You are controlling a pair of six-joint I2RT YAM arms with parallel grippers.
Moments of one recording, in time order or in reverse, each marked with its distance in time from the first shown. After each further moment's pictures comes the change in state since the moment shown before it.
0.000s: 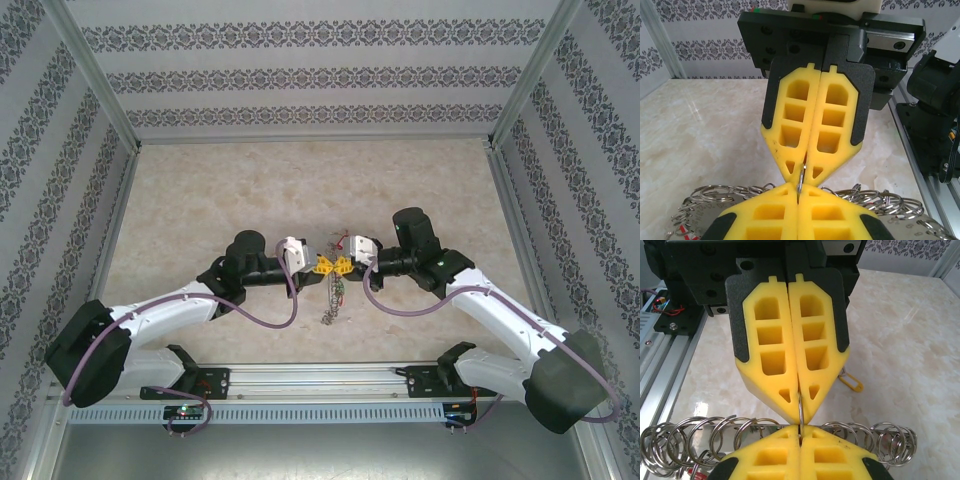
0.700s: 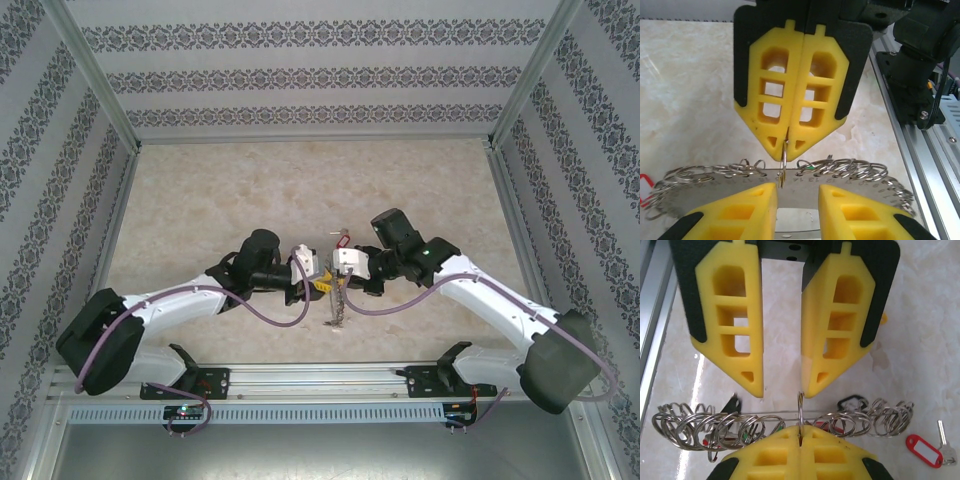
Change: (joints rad) left arm 0.002 0.093 0.047 -0.229 0.065 0.118; right arm 0.100 0.115 0.149 -0.354 0.294 -0.182
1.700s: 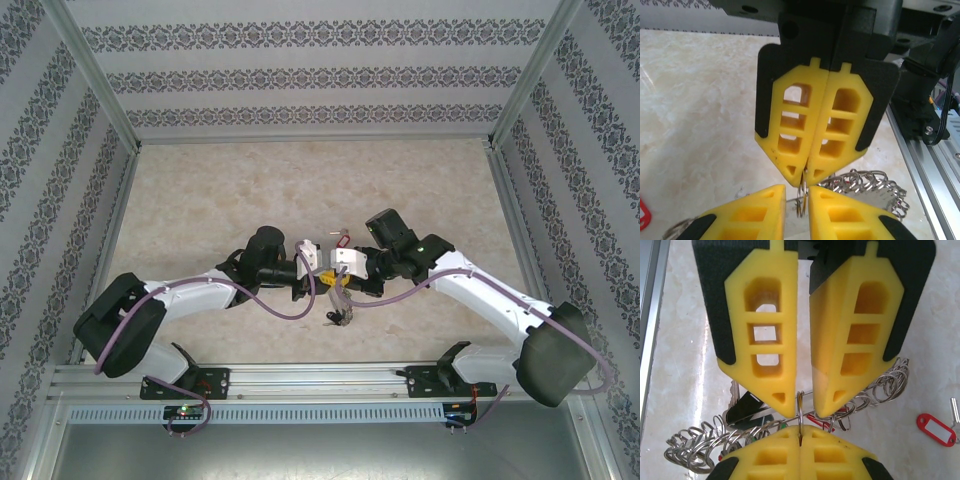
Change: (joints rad) left arm 0.013 0.115 0.016 0.164 0.047 -0.061; right arm 0.016 0.026 0.017 -0.034 0.052 0.052
